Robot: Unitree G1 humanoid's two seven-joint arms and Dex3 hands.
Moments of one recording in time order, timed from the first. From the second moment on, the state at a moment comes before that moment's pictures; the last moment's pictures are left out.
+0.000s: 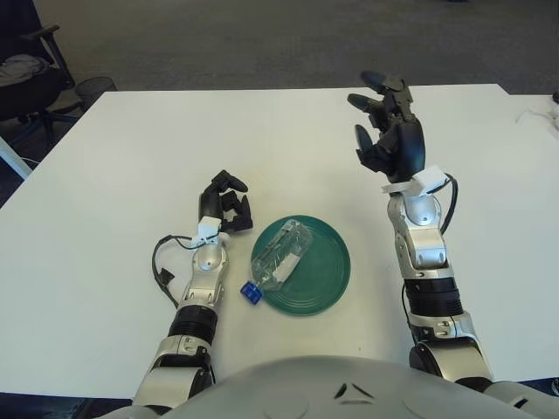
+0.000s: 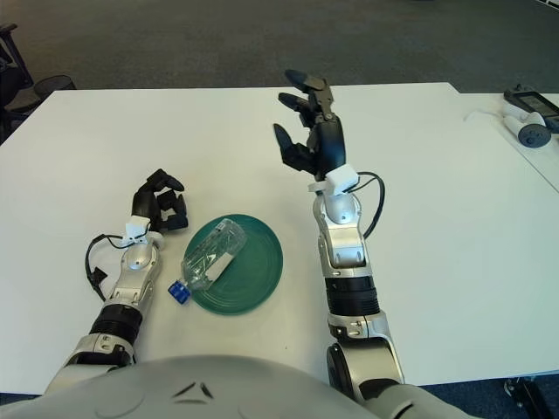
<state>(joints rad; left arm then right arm) -0.12 -0.01 0.05 0.49 0.11 -0.39 0.23 -0.27 0.03 -0.02 -0.03 0.00 -0.28 -0.02</state>
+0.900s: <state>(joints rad) -0.09 0.00 0.04 0.42 0.11 -0.32 0.24 -0.11 0.12 -0.01 0.05 -0.01 -0.34 -0.17</state>
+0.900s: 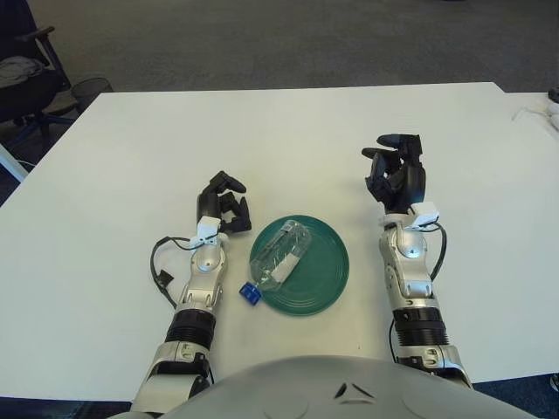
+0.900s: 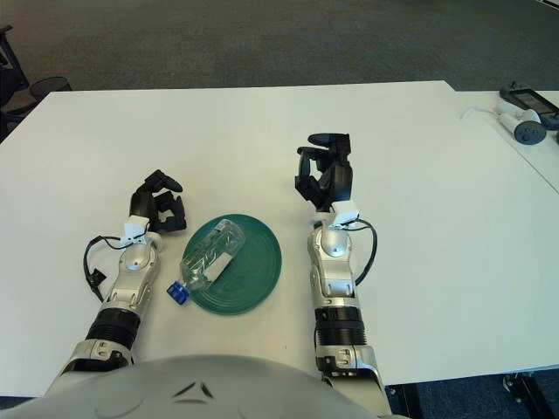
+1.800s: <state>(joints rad) -0.08 0.00 0.03 0.42 0.12 -0.33 0.23 0.05 0.06 0.00 0.18 -0.15 -0.20 -0.25</state>
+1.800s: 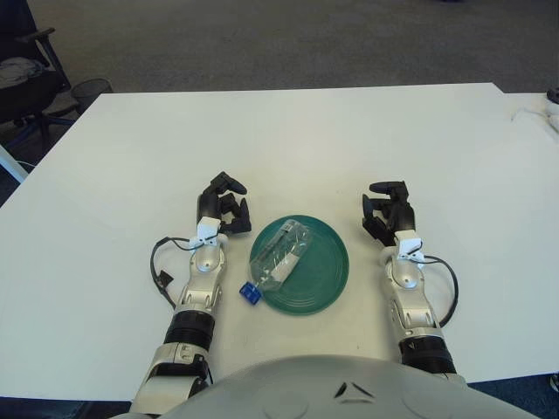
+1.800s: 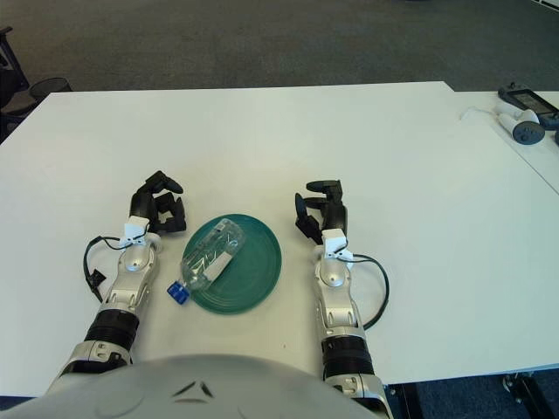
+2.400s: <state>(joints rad) -0.09 0.00 0.02 0.44 0.13 -0.35 0.23 0.04 0.06 0.00 0.17 -0.15 -0.19 -0.25</state>
